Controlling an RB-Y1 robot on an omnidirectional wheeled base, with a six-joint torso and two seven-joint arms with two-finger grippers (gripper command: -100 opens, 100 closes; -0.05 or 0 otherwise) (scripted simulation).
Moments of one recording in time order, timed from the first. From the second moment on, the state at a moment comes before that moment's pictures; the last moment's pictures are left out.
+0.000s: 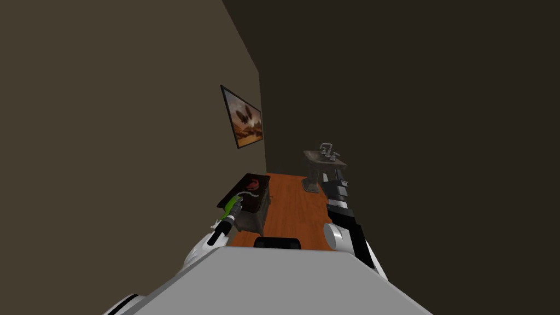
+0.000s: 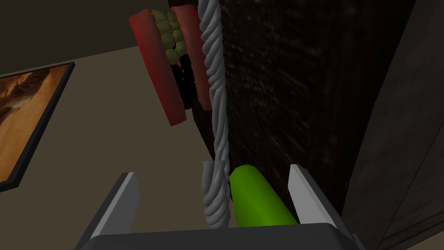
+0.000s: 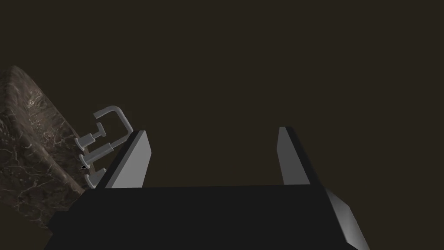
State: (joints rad) left arm 0.03 0.34 -0.09 -0.75 0.04 -0.55 0.20; right arm 0.47 0.00 -0.01 -2.22 -0.11 -0.37 -0.12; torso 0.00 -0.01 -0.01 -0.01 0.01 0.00
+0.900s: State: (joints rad) left arm 0.00 0.51 -0.05 -0.44 0.07 -0.78 0.37; right arm 0.47 0.00 -0.01 -2.22 -0.11 -0.37 -0.12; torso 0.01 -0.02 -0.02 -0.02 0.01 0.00
